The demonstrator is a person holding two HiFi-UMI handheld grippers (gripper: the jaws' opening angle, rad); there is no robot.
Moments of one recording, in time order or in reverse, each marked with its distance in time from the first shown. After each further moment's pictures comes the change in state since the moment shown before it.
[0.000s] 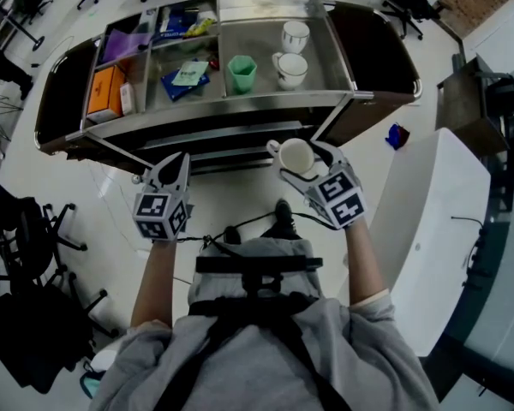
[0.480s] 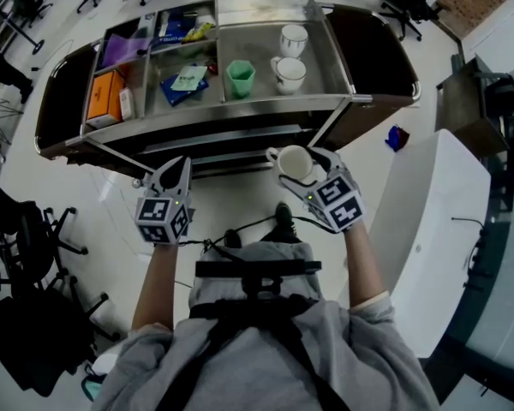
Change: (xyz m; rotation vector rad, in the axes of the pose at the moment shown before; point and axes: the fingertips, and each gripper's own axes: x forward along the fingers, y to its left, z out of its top) left arm 0.003 -0.002 0.000 0.000 0.010 0.004; right arm 0.004 0.002 -0.009 0.010 0.017 0.019
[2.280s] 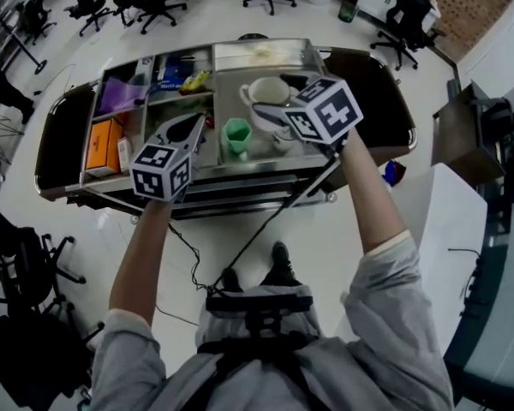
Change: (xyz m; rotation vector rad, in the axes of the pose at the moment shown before) left arm 0.147 0.018 0.188 0.131 -0.088 -0.140; right arm 0.056 -0.152 0.257 -0.135 -0.079 0.020
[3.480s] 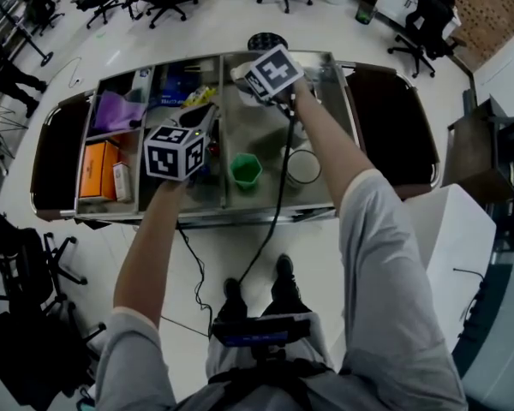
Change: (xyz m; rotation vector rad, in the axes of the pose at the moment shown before) left arm 0.123 0.083 -0.015 -0.060 0.094 0.059; right arm 0.217 -0.122 0.013 0.030 0.168 -0.058
